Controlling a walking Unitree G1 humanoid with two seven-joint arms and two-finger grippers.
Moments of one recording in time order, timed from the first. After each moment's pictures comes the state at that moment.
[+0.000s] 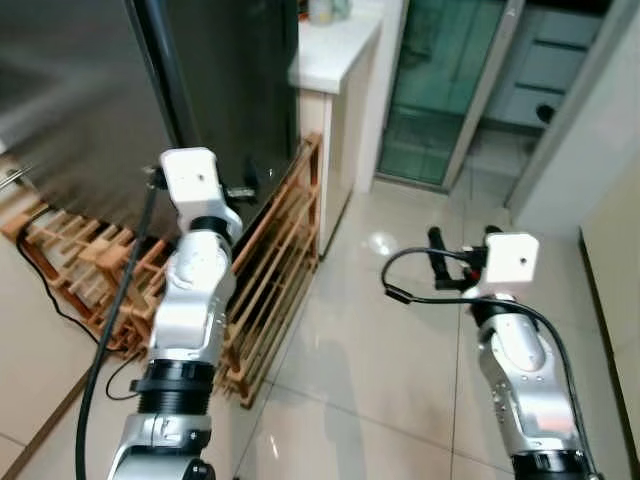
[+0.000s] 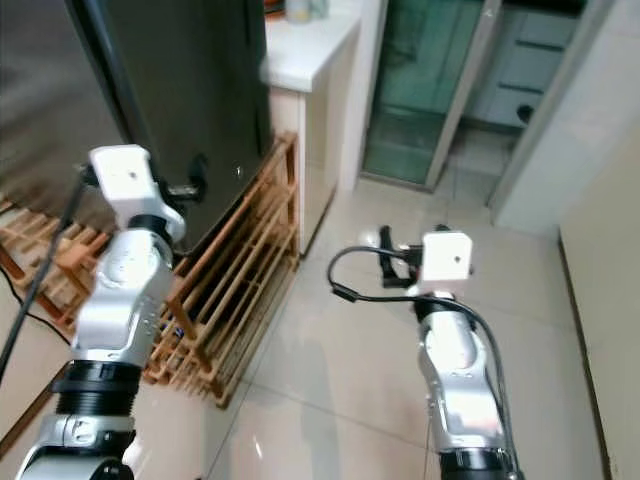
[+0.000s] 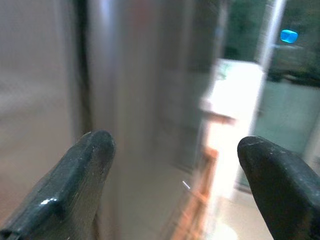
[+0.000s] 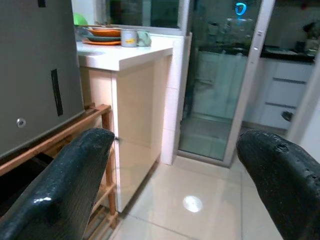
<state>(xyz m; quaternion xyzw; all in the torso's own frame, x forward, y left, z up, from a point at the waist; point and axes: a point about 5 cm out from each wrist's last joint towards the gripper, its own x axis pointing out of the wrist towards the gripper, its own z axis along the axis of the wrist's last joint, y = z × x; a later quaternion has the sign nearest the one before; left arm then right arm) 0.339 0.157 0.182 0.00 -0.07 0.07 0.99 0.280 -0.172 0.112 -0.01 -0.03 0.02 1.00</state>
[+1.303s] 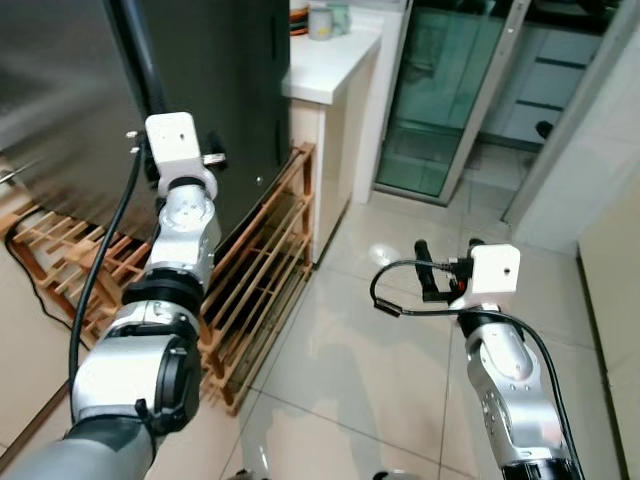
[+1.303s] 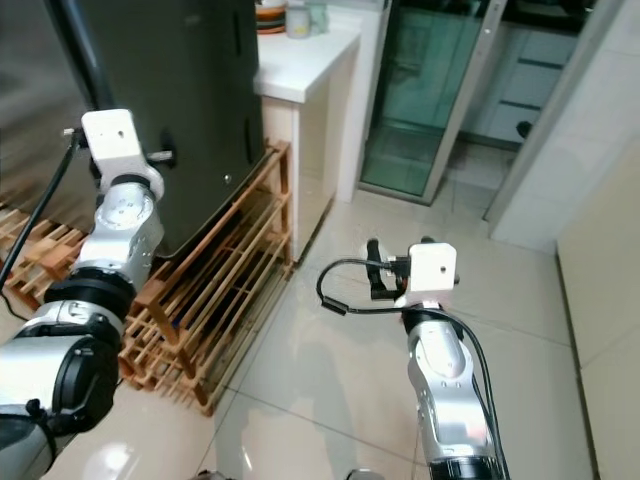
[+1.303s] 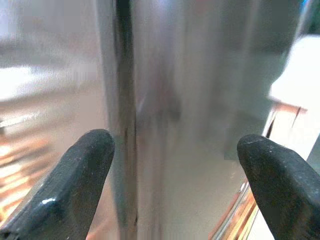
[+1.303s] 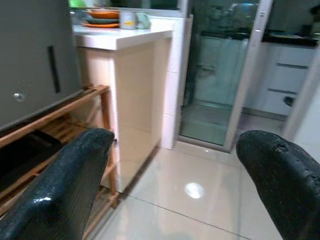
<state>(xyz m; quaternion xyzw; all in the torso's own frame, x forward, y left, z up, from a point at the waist) 0.394 0.200 0.166 0.01 0.00 0.19 0.98 0.271 -0.166 0.096 -0.01 0.00 0.03 1.00</state>
